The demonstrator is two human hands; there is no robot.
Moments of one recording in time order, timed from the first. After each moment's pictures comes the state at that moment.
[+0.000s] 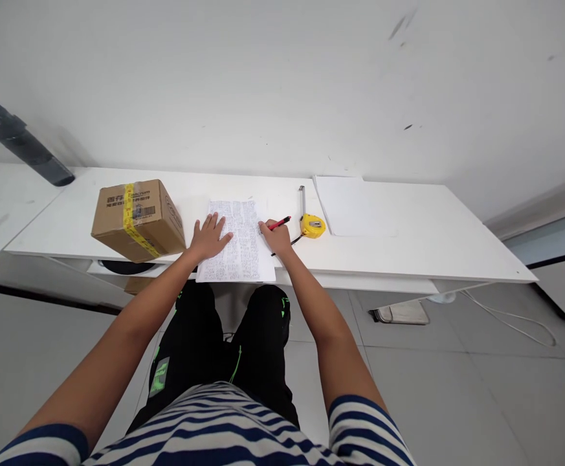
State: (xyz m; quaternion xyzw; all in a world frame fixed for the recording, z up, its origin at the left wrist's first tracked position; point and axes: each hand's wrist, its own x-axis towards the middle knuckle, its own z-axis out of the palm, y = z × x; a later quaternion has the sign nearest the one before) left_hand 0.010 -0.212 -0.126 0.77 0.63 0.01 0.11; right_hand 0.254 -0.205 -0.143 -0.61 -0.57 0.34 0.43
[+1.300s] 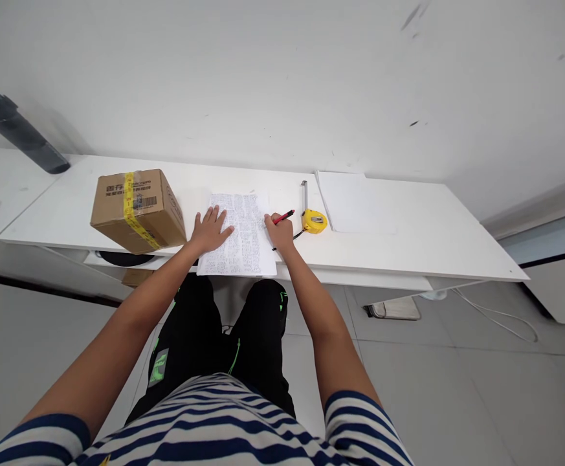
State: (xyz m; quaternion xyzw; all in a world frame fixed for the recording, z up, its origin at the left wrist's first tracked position) left_hand 0.009 -0.211 -0.128 0.78 0.62 0.02 0.12; right_hand 0.256 -0.206 -0.145 -0.63 -0.57 0.29 0.44
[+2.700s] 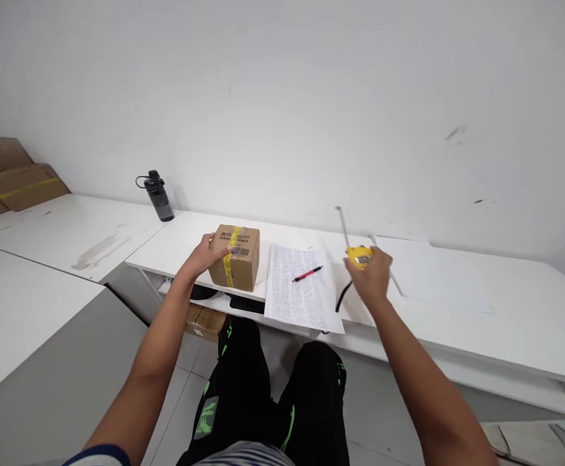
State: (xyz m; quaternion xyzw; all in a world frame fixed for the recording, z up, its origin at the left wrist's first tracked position) left_hand -0.166 -0.299 -0.005 0.55 0.68 0.38 0.30; right_hand 0.284 -0.209 -0.106 -0.63 -0.59 0.00 0.50
